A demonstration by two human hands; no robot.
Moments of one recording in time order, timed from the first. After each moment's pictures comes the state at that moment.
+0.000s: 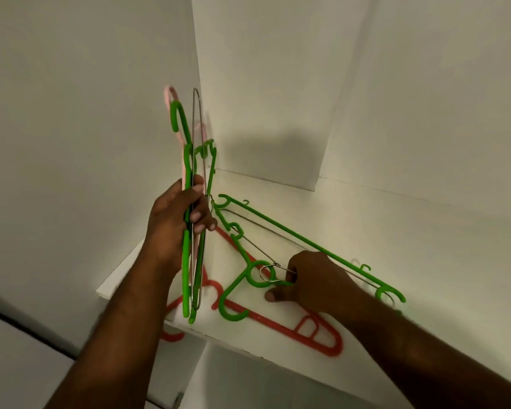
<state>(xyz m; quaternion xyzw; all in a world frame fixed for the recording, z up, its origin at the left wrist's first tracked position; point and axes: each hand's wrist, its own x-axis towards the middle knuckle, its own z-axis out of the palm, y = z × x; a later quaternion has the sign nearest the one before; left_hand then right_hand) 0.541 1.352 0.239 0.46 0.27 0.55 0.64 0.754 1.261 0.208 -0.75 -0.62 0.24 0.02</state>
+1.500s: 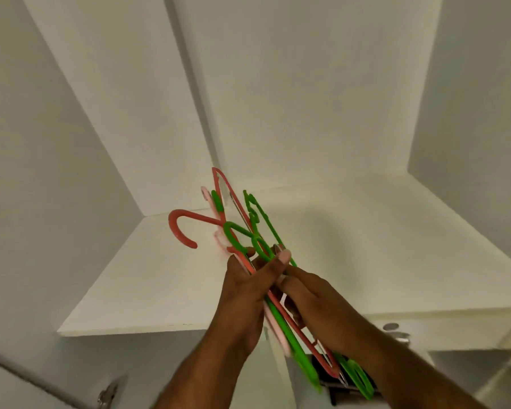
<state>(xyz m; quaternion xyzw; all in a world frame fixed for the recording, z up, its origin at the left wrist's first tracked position) 0.710 1.074 0.259 0.54 0.32 0.37 0.69 0.807 0.995 0.251 -0.67 -0.46 0.35 0.47</state>
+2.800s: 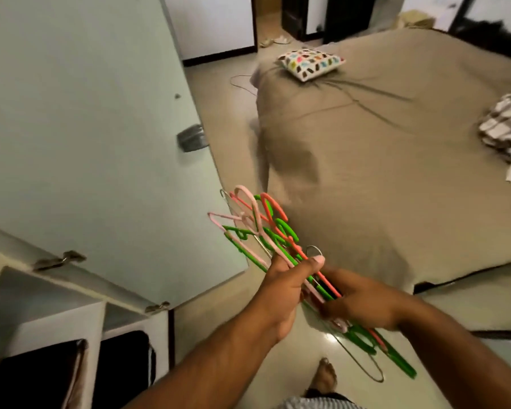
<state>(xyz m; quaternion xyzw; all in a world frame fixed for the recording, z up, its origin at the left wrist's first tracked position) 0.548 0.563 0.119 0.57 -0.09 -0.53 0.62 0.428 0.454 0.128 -0.77 0.25 0.14 0.57</state>
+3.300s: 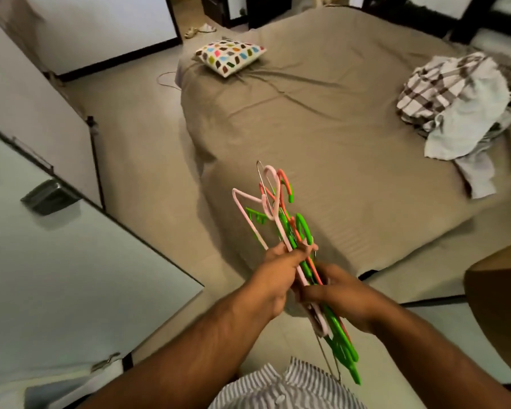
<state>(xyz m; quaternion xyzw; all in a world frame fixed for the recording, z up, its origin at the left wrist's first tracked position) 0.494 0.353 0.106 0.59 -0.11 -0.61 0.51 0.363 0.315 0.101 -0.60 0.40 -0.03 0.69</state>
